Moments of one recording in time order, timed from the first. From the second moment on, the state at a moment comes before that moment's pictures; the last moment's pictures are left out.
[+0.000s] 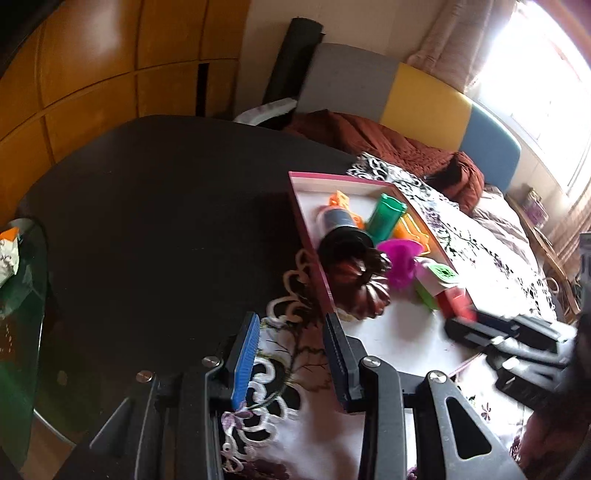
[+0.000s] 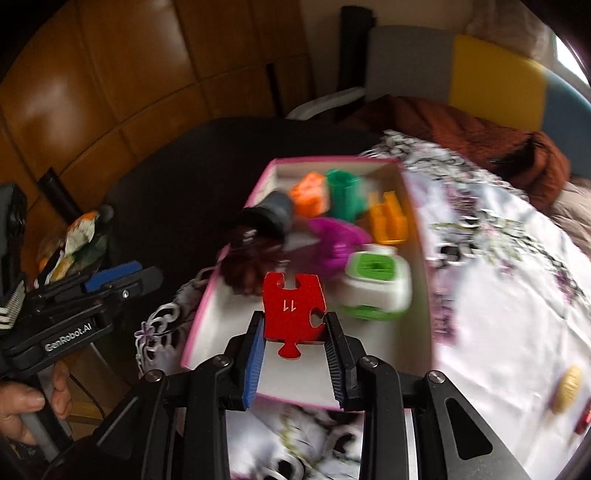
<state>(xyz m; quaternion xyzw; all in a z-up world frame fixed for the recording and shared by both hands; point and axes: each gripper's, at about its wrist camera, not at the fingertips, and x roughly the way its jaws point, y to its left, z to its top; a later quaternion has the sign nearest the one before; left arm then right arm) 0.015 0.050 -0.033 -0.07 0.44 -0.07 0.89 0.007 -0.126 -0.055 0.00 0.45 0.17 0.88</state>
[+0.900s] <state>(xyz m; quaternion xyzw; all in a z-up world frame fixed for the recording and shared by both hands) 0.011 0.049 -0.029 -0.06 0.43 -0.07 0.90 0.005 -0.104 -0.072 0.02 0.45 0.20 0.87</state>
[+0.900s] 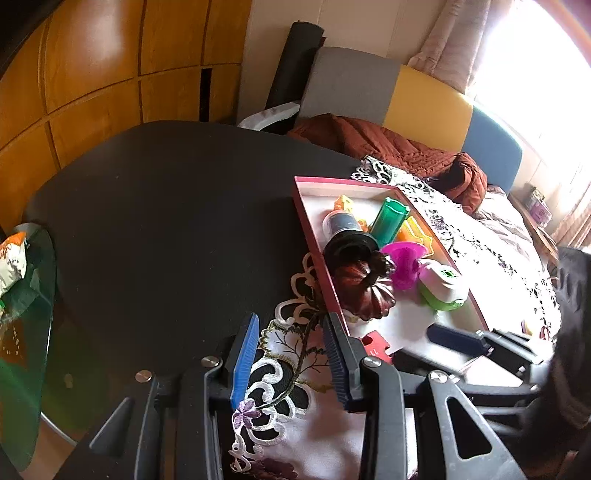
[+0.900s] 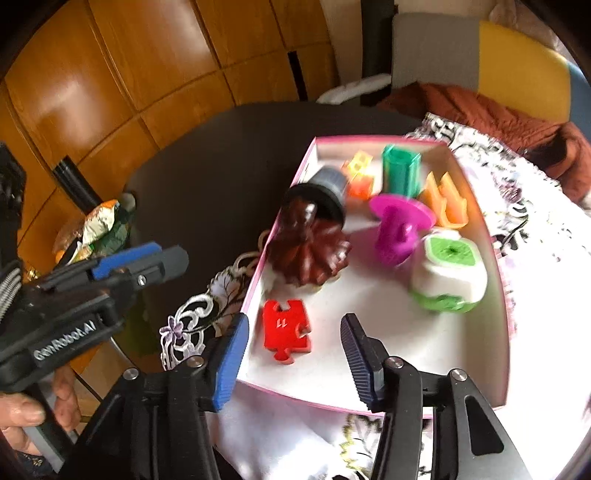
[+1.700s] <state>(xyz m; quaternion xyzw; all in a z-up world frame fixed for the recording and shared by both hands) 0.005 -0.036 0.006 0.05 0.39 -0.17 0.90 -0.016 -0.365 -0.012 0.07 0.39 -0.09 0.91</state>
